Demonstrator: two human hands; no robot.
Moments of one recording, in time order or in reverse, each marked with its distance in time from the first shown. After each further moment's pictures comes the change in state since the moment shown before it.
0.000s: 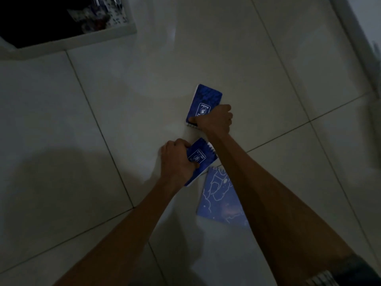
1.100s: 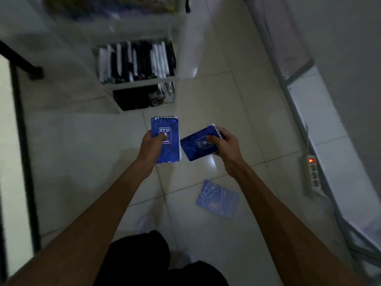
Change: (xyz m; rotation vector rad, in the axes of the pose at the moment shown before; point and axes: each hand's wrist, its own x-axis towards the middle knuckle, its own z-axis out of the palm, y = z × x) left_hand -0.158 0.155 -0.372 -0.973 0.177 -0.378; right_hand -0.263 -0.145 -0.248 0.525 -0.415 -0.319
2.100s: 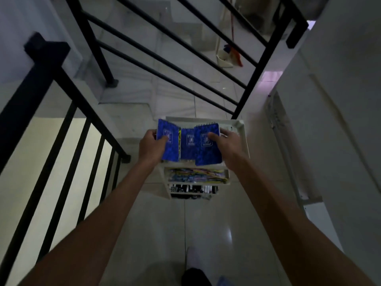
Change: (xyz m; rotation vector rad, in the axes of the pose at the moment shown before) left_hand -0.068 0.488 -0.180 0.160 0.463 0.333; right_hand -0.009 -0.532 0.195 -0.040 -0.169 -0.107
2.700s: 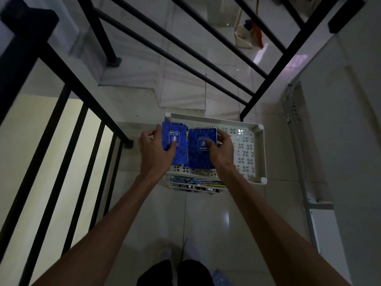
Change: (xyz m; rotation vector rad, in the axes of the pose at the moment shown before) left_hand 0.038 -0.033 0.028 0.451 0.108 0.242; right_hand 0.065 0.041 0.047 -0.165 0.060 -0.085
